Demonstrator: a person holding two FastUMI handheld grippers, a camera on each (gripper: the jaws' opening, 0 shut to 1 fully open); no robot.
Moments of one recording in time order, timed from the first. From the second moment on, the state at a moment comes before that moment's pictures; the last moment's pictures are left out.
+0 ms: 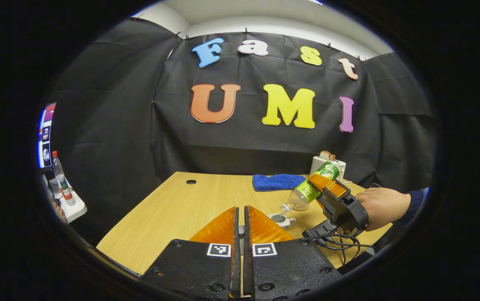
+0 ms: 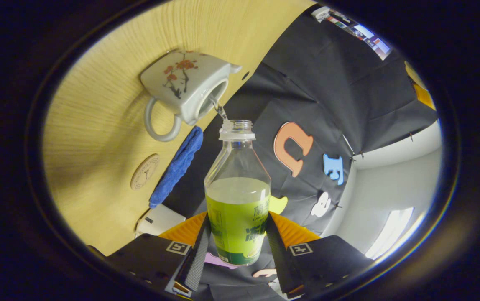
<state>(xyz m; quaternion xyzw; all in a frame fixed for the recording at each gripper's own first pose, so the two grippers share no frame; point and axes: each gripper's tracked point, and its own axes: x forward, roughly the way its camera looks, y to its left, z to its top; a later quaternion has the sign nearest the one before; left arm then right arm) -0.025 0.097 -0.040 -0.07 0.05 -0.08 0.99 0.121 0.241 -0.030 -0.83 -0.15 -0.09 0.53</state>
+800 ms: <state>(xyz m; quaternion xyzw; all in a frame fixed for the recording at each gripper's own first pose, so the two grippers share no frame) -0.025 0.099 -0.040 -0.07 0.05 -0.08 0.99 0.114 0.242 -0.008 -0.85 -0.18 -0.11 0.48</state>
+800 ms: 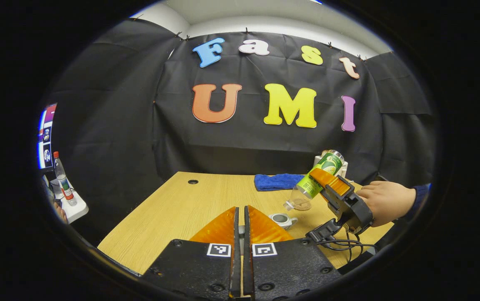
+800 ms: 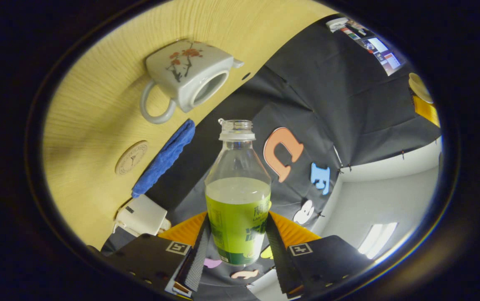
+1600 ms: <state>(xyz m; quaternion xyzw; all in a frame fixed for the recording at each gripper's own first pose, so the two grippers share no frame) -0.019 0.102 -0.045 -0.07 0.06 -0.07 0.99 0.117 0.241 -0.022 -0.84 -0.19 -0.10 0.50</state>
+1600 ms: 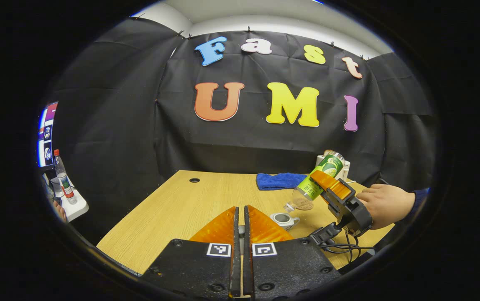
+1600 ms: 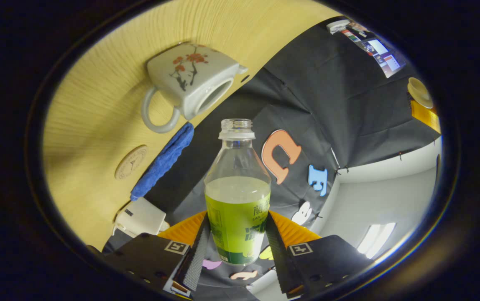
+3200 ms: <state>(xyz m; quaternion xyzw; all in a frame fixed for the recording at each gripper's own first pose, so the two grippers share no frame) 0.011 0.070 -0.065 -0.07 0.06 -0.06 0.99 0.132 0.150 -0.051 -0.15 0.01 0.08 0.99</state>
